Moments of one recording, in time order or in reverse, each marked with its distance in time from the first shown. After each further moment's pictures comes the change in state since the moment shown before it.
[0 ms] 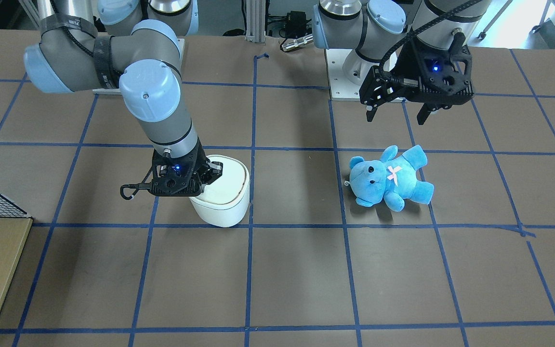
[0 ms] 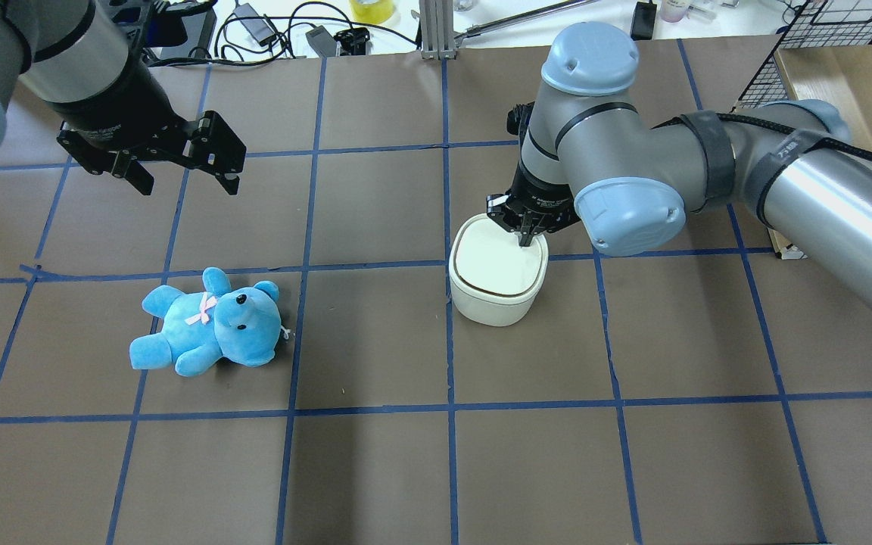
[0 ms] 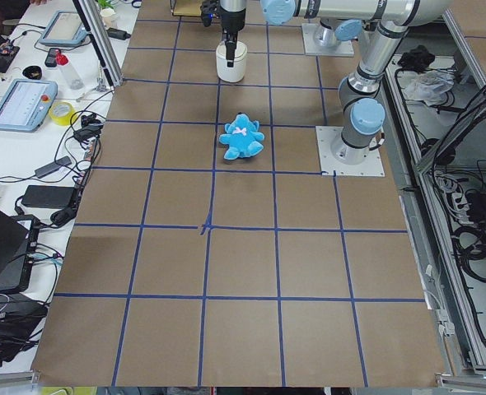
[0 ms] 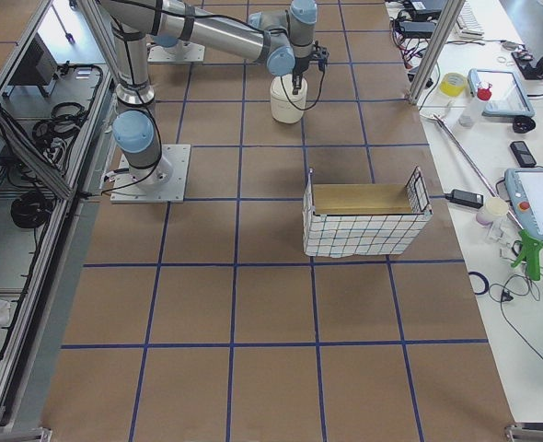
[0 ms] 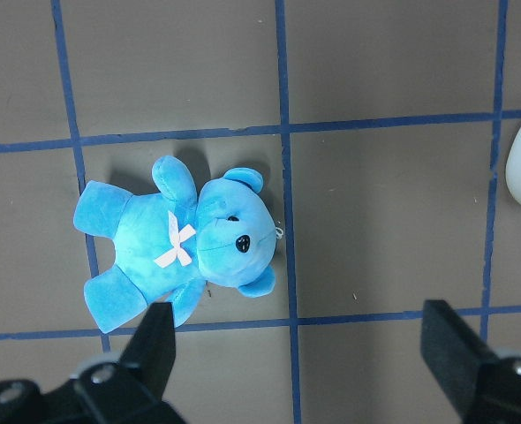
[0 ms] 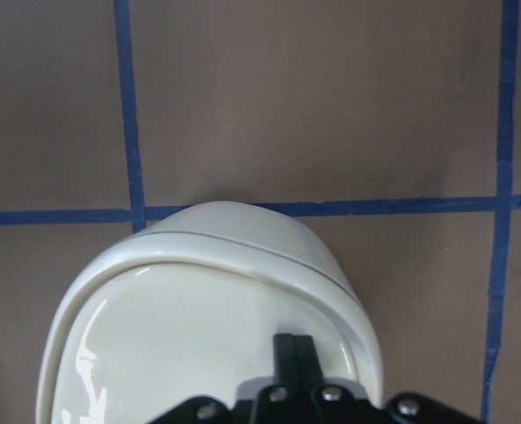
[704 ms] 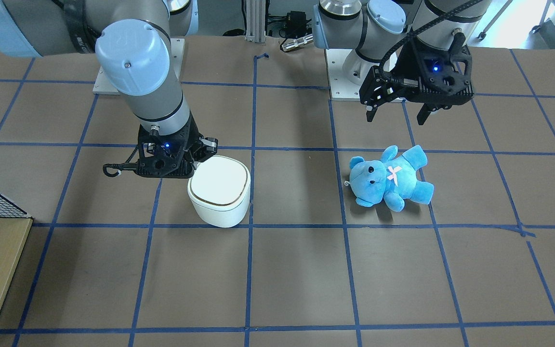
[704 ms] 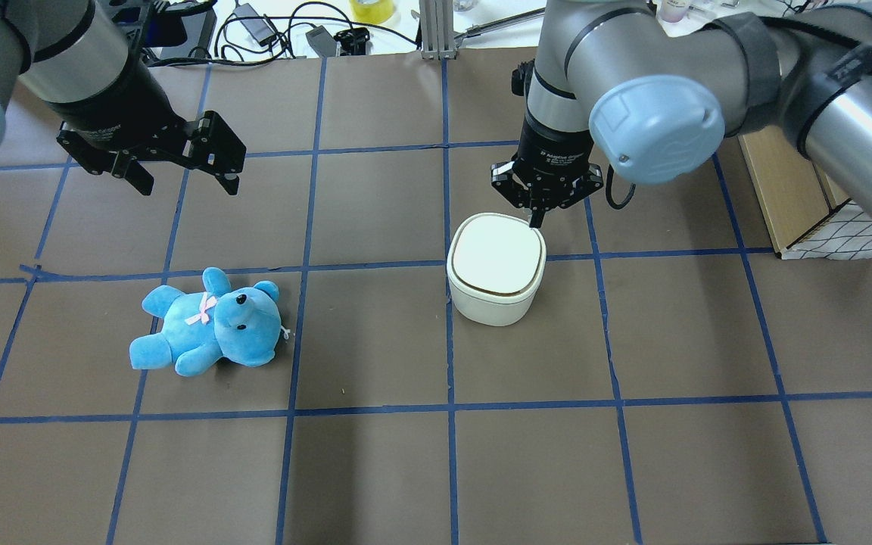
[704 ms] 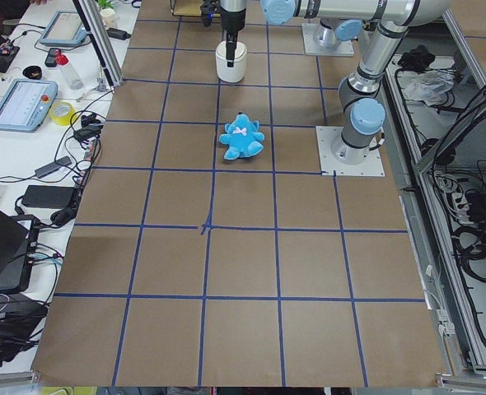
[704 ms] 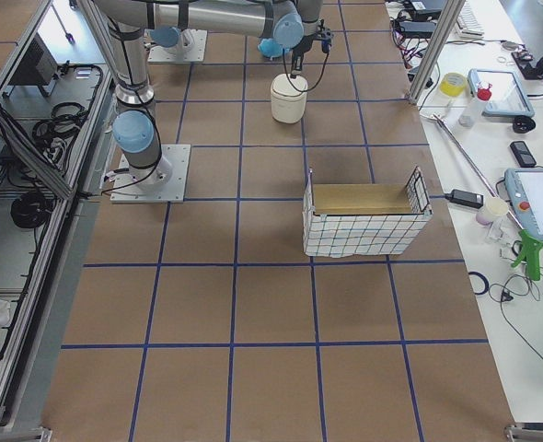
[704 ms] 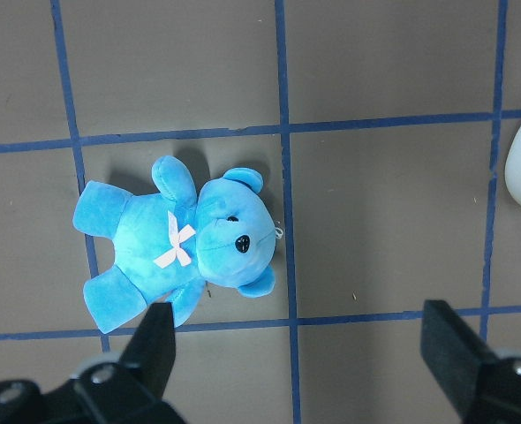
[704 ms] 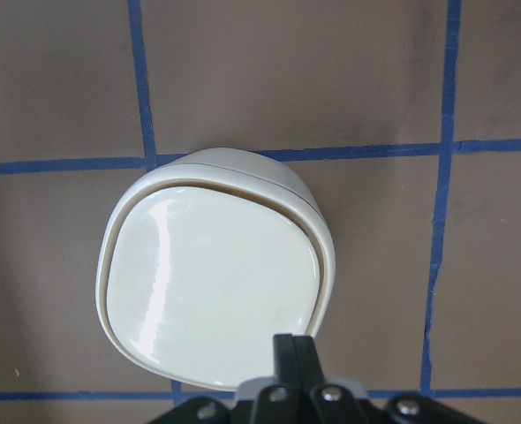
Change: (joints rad) left arm 0.000 0.000 0.000 0.000 0.000 0.000; right arm 0.000 -0.025 -0.221 0.372 -0.014 -0.001
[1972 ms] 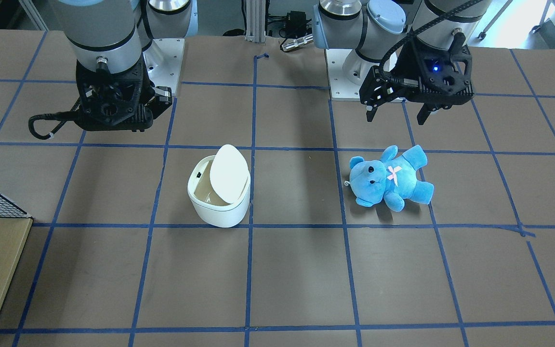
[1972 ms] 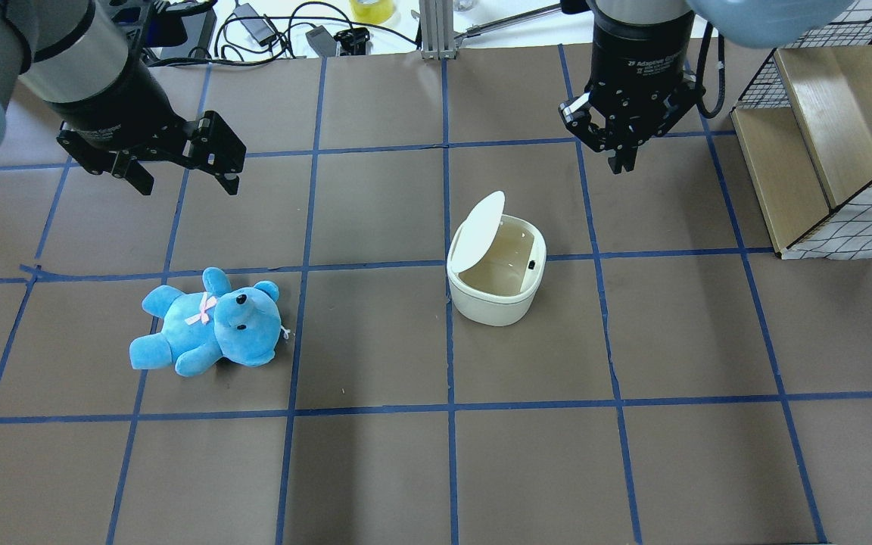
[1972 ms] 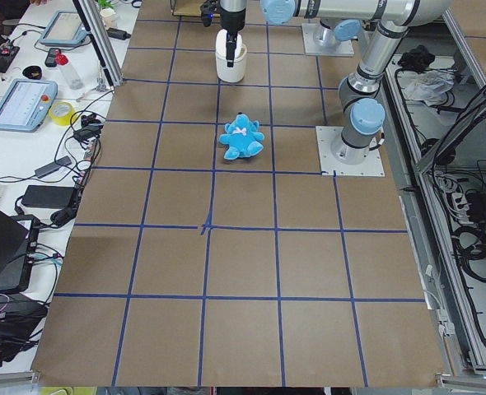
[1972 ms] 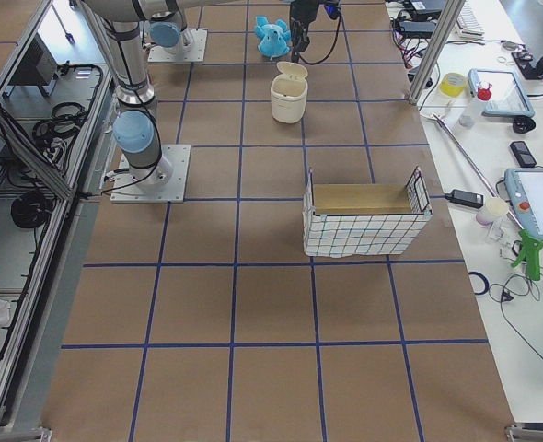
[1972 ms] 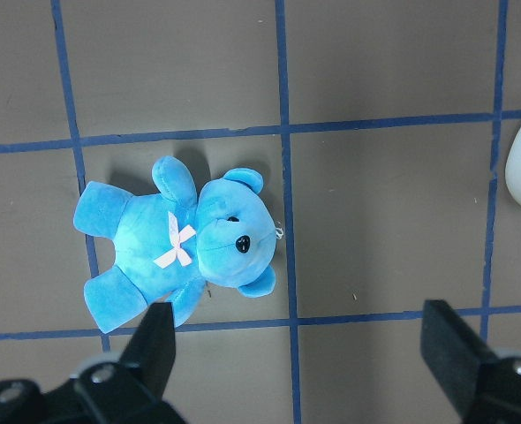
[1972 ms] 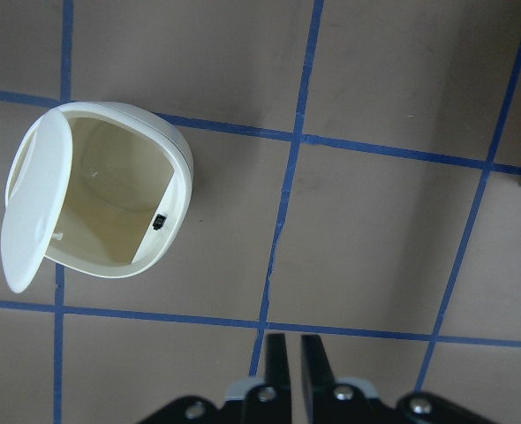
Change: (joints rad) left arm 0.000 0.000 0.000 0.000 0.000 0.000; right arm -0.051 -0.053 -0.217 0.293 -0.163 -0.236
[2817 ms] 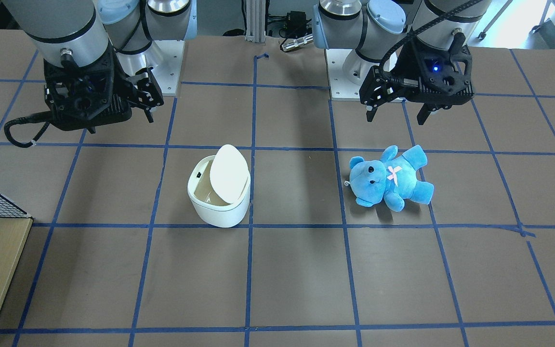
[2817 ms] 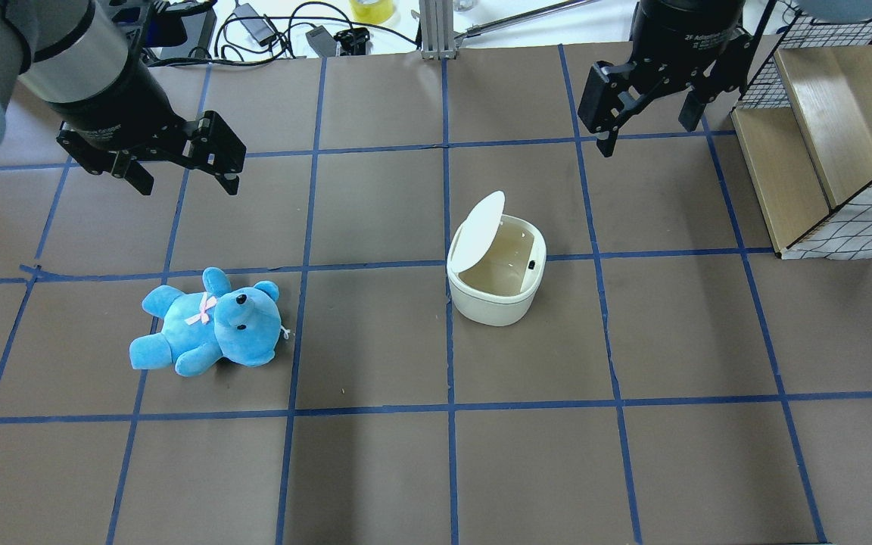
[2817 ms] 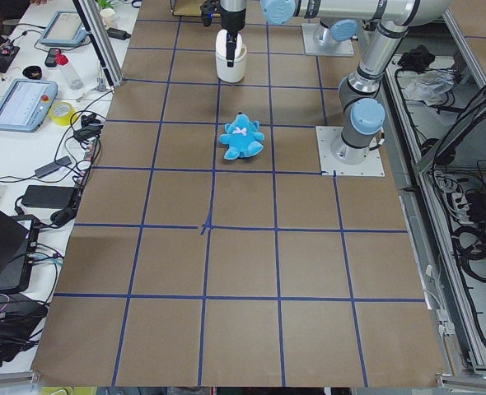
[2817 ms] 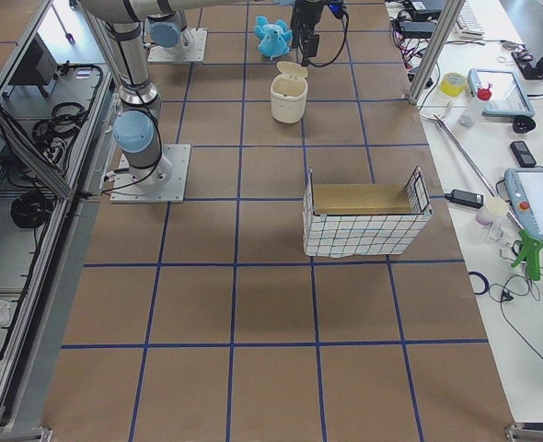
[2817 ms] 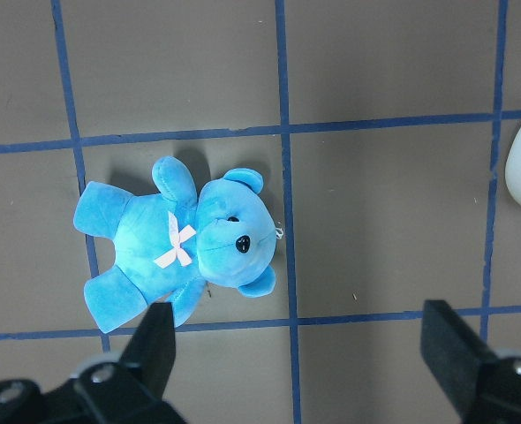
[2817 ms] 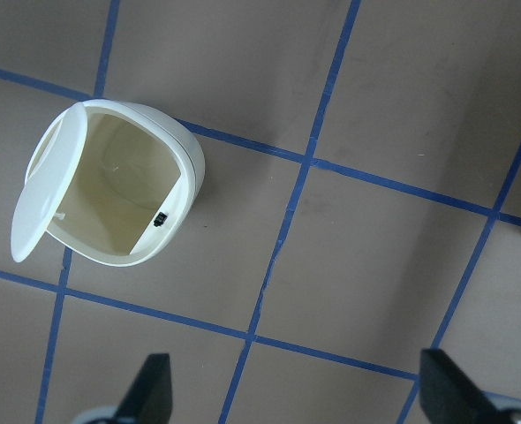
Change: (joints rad) left arm 0.000 0.000 0.000 0.000 0.000 0.000; right arm -0.078 -0.025 -0.004 -0.023 0.060 -0.209
